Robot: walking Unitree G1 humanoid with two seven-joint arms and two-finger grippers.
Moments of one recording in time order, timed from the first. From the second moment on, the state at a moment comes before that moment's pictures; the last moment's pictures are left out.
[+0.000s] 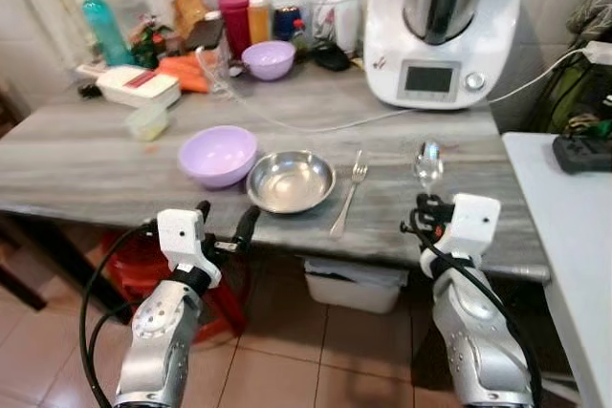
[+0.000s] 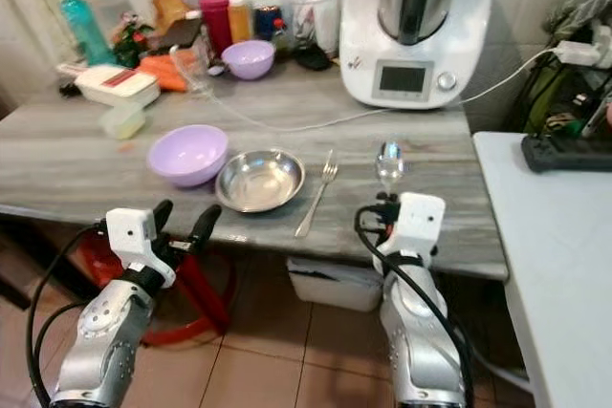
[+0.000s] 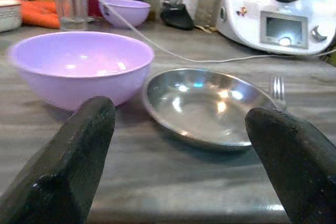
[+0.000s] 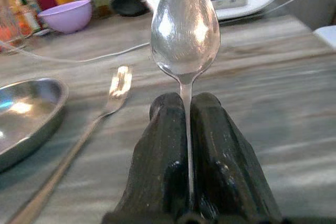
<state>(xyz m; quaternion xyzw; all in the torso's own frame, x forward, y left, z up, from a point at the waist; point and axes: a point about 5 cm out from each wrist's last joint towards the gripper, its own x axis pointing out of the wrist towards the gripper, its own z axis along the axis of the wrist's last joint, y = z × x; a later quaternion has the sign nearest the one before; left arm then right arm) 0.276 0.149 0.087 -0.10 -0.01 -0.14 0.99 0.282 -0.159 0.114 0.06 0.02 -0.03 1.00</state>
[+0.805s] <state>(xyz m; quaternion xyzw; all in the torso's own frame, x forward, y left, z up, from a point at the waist) 0.231 0.138 0.074 -0.07 0.05 -0.32 0.94 0.310 -0.127 0.107 0.15 0.09 -0.06 0.98</state>
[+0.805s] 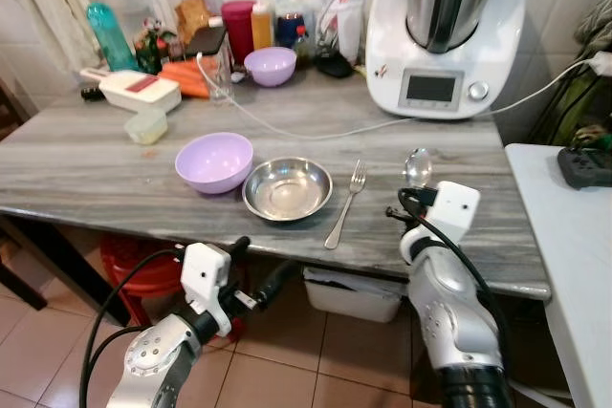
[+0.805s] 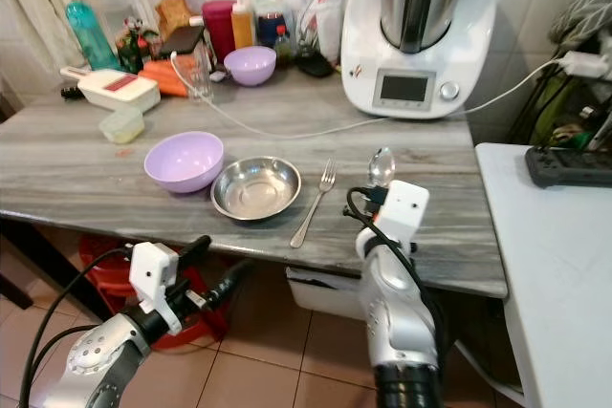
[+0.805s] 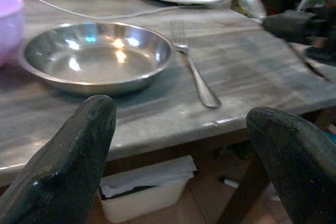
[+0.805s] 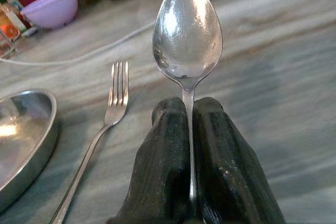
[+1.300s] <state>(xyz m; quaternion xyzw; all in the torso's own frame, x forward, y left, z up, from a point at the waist) 0.227 0.130 0.079 -0.07 0.05 -0.36 0.93 0.324 -0.105 0.088 0.17 0.17 -0.05 0.97</state>
